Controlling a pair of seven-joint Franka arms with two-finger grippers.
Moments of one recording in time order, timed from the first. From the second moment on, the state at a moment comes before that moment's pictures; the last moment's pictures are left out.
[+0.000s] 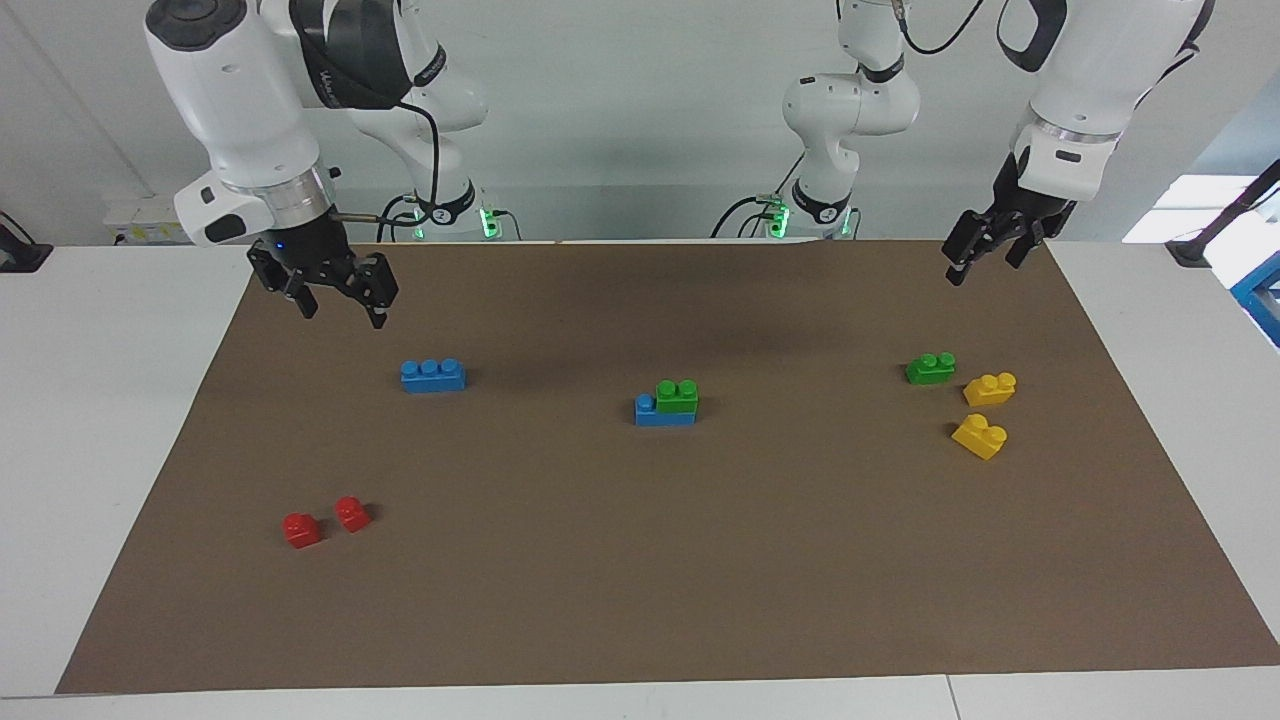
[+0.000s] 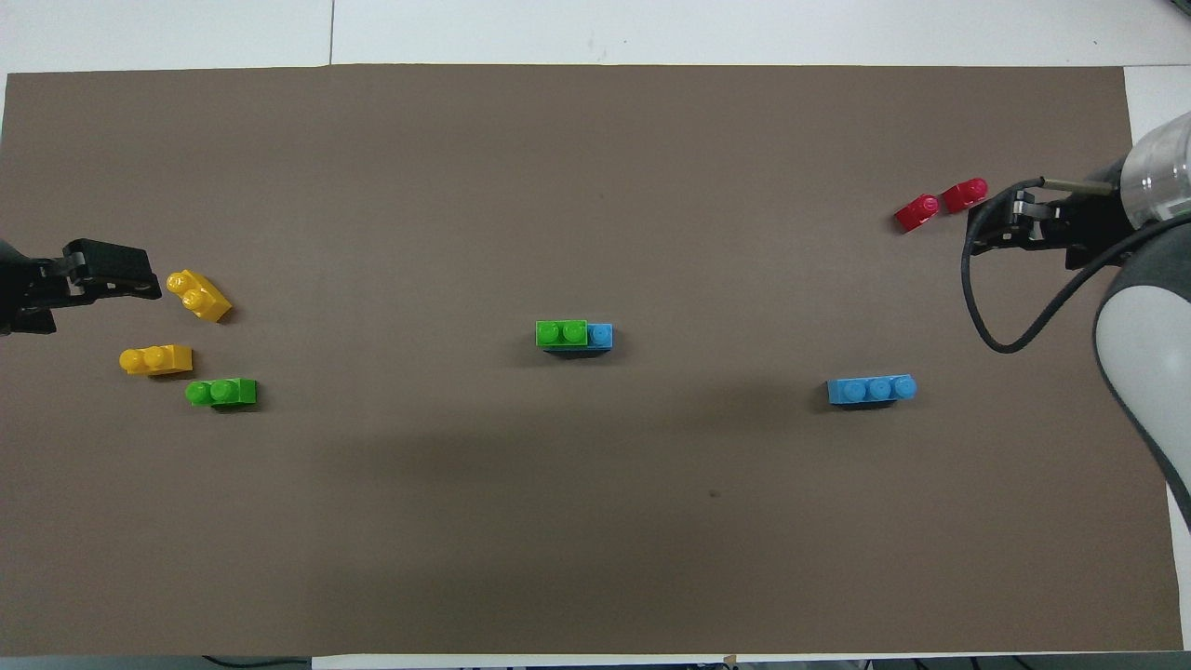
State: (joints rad) left arm -0.09 -0.13 0.02 -1.74 0.01 1.70 -0.31; right arm 0.11 0.03 -0.05 -1.61 -0.04 1.68 0.24
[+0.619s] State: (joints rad) left arm 0.03 -0.07 -0.06 -1.62 0.01 1.61 -0.21; right arm 0.08 -0.03 -0.05 -1.61 -0.04 1.60 0.20
